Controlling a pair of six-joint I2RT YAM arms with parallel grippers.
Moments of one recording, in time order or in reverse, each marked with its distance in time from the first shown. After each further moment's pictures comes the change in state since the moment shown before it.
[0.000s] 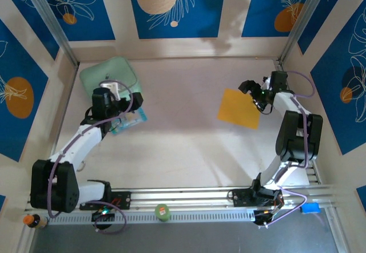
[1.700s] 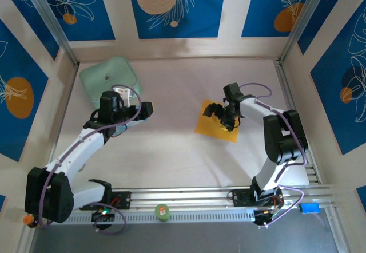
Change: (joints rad) left arm -0.105 -0.081 0.002 -0.151 0.048 0.029; right arm 0.467 -0.013 -0.126 -0.175 0.139 0.180
